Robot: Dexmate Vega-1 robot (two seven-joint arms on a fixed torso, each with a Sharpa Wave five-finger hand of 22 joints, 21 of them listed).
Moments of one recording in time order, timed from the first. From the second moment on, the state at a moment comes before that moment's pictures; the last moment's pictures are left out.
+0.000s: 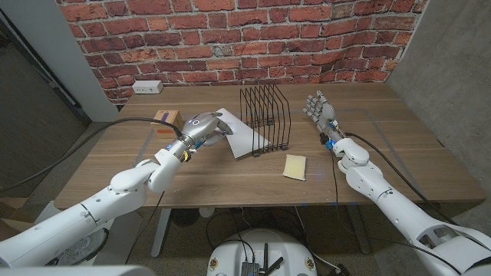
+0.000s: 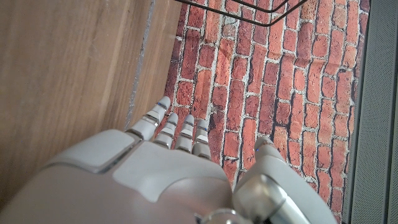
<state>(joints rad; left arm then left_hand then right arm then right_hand) 1.05 0.95 0.50 -1.88 0.71 0.00 0.43 1.21 0.11 0.29 -0.18 0.20 1.06 -0.11 0.21 0.20 1.14 -0.21 0.22 0.20 0.98 -0.15 0.20 0.18 0.42 -0.04 0.19 0.17 -0.82 -0.44 -0.40 -1.26 0.66 0.32 0.06 0.04 0.08 0.36 0.04 0.19 0.13 -0.02 0.19 0.18 0.12 0.00 0.19 0.19 0.01 -0.01 0.24 0.32 0.25 0.00 0.18 0.17</state>
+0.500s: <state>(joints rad) 1.11 0.96 0.47 -1.91 0.68 0.06 0.41 1.21 0.11 0.29 -0.18 0.20 1.06 -0.11 0.21 0.20 1.14 -0.21 0.22 0.20 0.98 -0.14 0.20 0.18 0.42 -0.04 0.19 0.17 -0.82 -0.44 -0.40 -1.26 0.66 0.32 0.05 0.04 0.08 0.36 0.04 0.19 0.14 -0.02 0.19 0.18 0.12 0.00 0.19 0.19 0.01 -0.01 0.24 0.32 0.25 0.00 0.18 0.17</state>
